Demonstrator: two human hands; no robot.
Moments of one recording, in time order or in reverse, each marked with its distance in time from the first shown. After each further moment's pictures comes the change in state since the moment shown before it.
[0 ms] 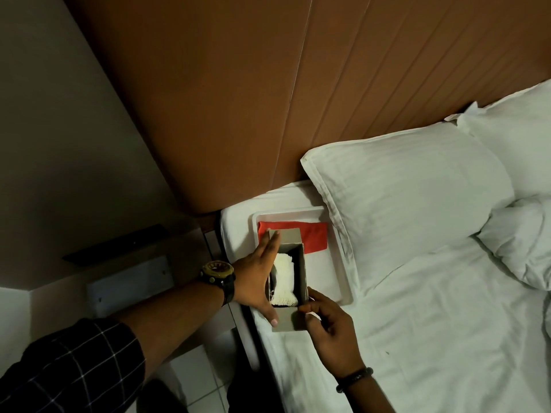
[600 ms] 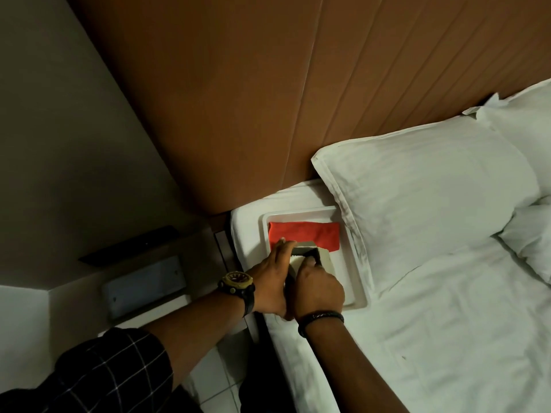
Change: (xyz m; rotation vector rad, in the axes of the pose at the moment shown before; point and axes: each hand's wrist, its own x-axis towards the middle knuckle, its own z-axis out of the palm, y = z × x) left_hand 0.007 0.008 0.015 -0.215 0.154 0.000; right_hand 0.070 -0.046 0.059 -0.998 0.040 0.066
